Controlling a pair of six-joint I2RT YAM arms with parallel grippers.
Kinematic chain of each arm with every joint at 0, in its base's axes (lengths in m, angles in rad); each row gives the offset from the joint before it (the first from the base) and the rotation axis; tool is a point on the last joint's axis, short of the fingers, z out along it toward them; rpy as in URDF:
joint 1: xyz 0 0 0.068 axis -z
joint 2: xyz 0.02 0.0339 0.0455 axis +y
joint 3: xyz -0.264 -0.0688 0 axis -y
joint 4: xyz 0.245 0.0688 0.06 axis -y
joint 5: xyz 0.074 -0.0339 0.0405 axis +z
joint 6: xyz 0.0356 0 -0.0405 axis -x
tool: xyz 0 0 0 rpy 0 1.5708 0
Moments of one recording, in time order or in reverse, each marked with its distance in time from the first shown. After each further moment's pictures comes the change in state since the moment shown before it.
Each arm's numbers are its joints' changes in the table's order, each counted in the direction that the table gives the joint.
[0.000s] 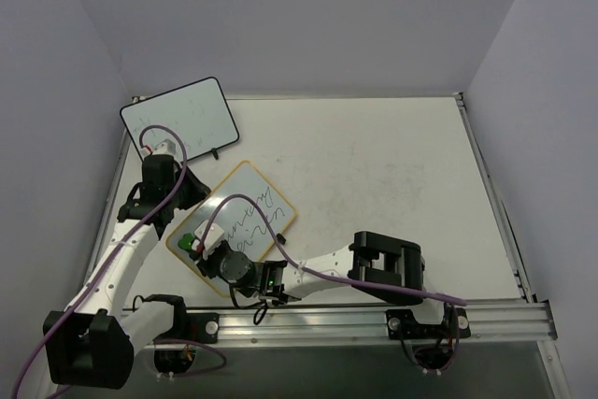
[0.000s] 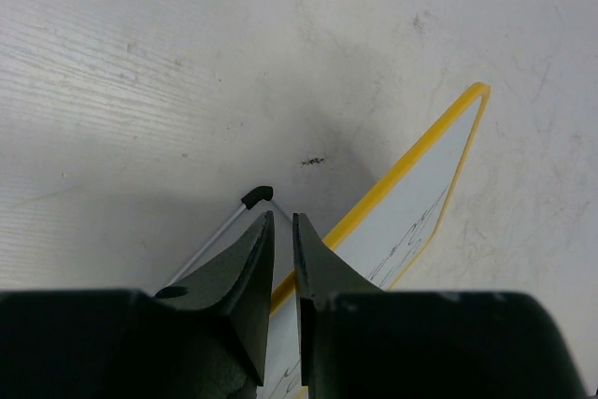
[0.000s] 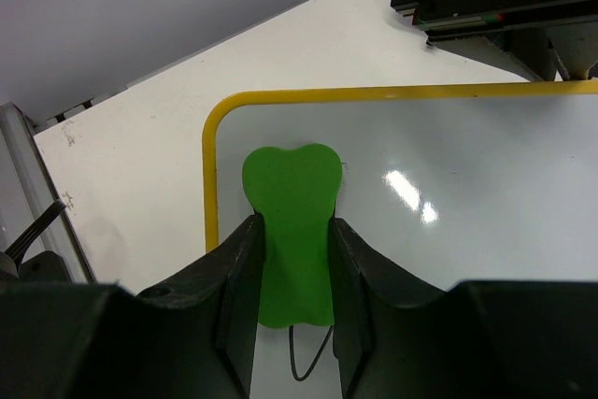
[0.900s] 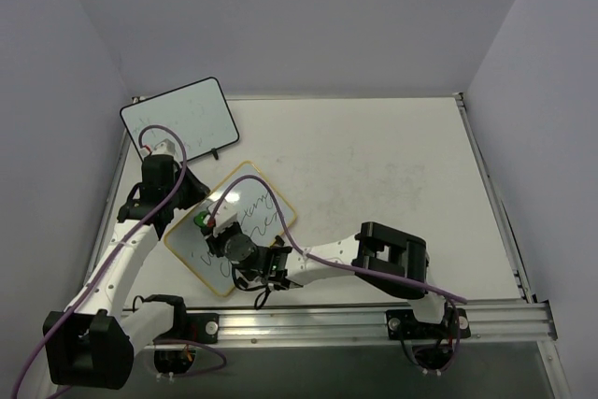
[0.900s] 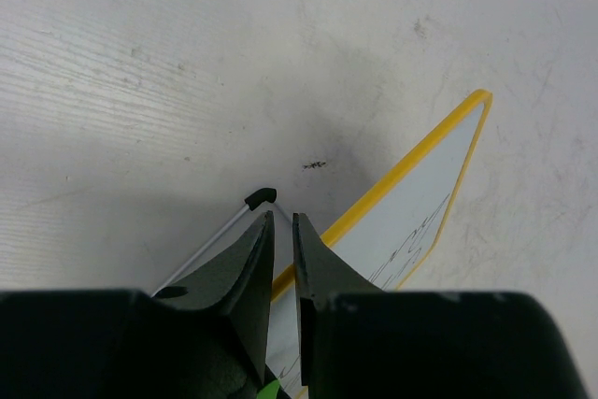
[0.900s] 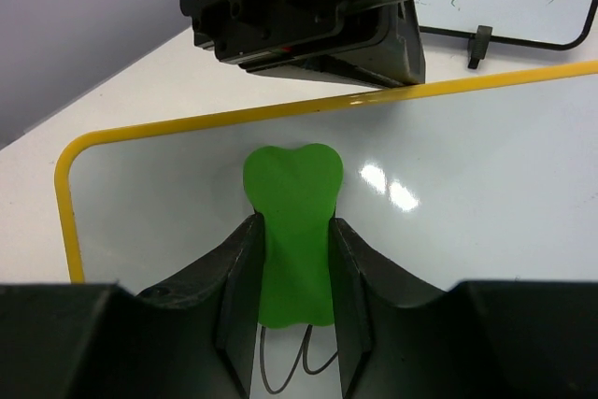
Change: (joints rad) left arm 0.000 0.000 0.000 0.005 0.008 0.000; right arm 0.076 -0.021 0.001 -0.053 -0.098 -0.060
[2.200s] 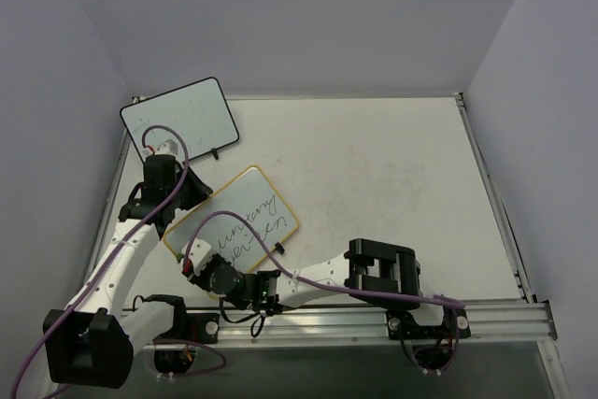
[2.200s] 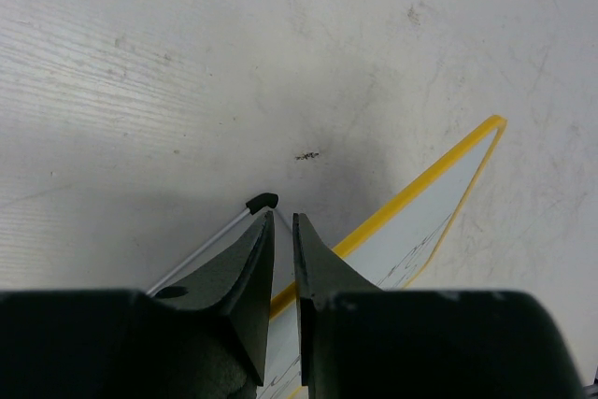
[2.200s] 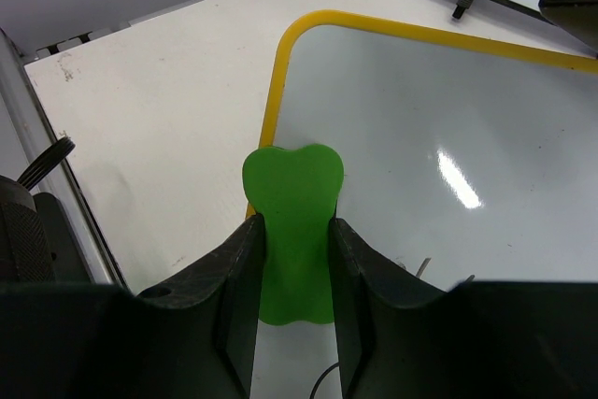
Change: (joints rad) left arm 0.008 0.006 0.000 -0.001 -0.019 0.000; right arm -0.143 0.050 0.053 -0.073 0.068 0.113
